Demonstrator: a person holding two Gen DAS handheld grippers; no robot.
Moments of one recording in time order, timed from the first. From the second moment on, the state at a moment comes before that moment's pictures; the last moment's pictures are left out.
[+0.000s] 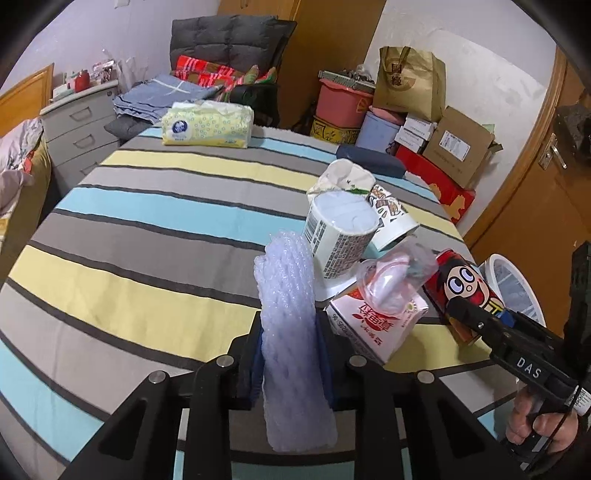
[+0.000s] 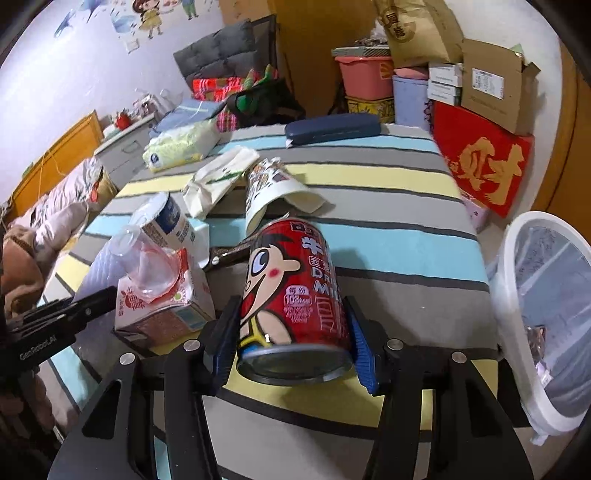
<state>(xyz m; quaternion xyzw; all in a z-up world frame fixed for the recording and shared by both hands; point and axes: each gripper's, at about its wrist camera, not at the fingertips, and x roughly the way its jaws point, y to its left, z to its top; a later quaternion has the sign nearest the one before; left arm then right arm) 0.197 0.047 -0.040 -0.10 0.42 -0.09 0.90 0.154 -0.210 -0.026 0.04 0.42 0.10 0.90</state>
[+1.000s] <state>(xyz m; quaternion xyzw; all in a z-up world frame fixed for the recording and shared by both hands) 0.161 -0.078 0.035 -0.03 0.36 -0.21 0.91 0.107 -0.291 0.012 0.11 0.33 0.03 0.94</state>
